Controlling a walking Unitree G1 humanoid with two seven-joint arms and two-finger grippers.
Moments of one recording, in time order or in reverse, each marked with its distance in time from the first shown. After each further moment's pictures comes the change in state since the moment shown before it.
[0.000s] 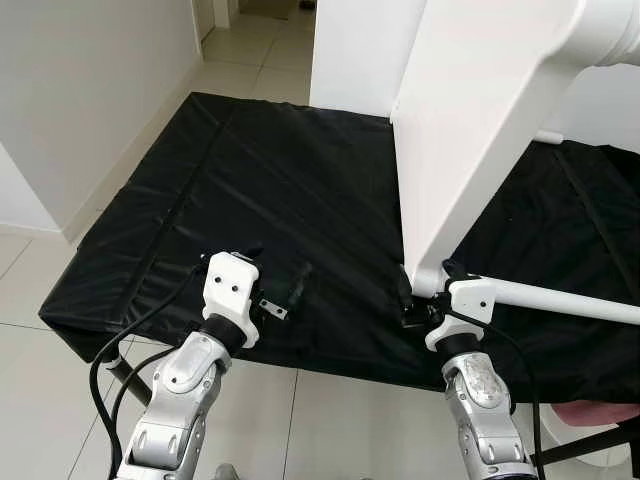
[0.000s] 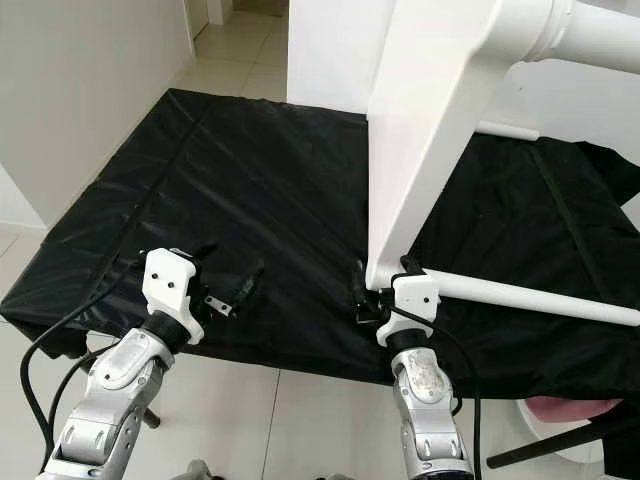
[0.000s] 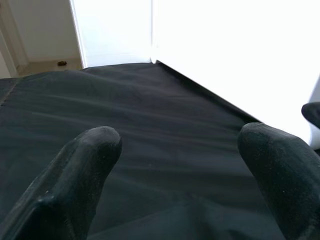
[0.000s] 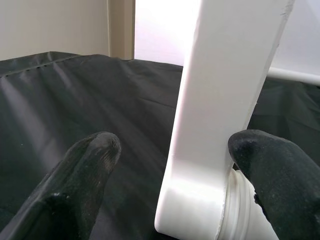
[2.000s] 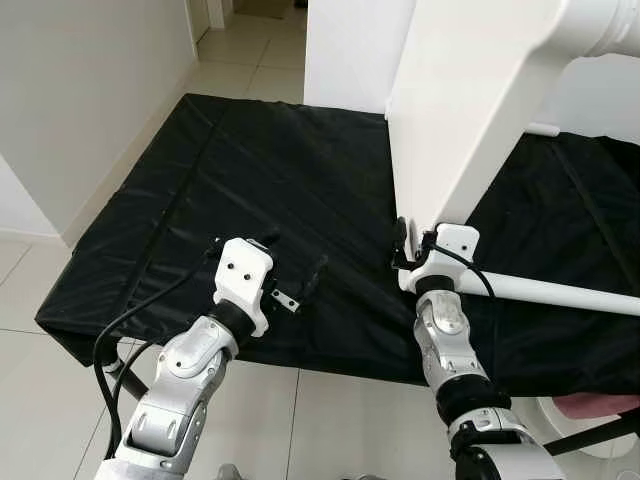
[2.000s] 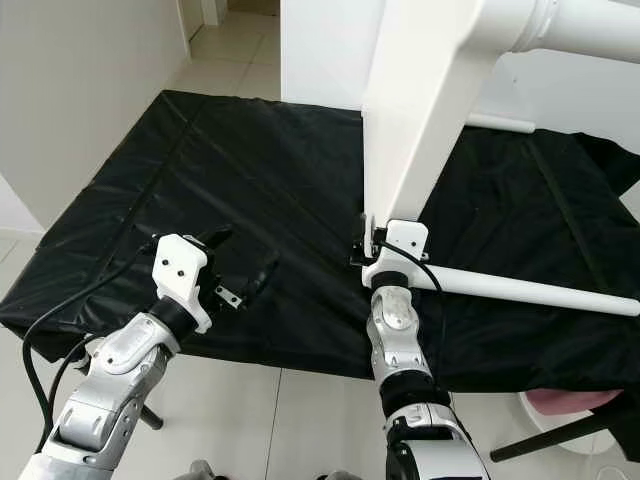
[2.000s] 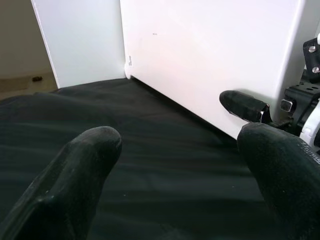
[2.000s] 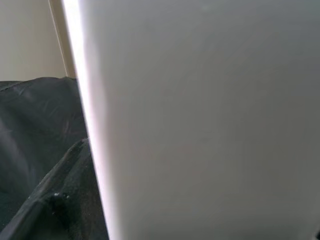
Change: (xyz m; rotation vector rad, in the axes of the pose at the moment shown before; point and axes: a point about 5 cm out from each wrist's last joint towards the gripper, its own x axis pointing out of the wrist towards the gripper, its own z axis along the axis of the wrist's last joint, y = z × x) left arm 0.012 -0.007 0.018 0.007 -0.045 -0.096; right arm 0.083 0.007 -0.008 0.094 -0.017 -0.171
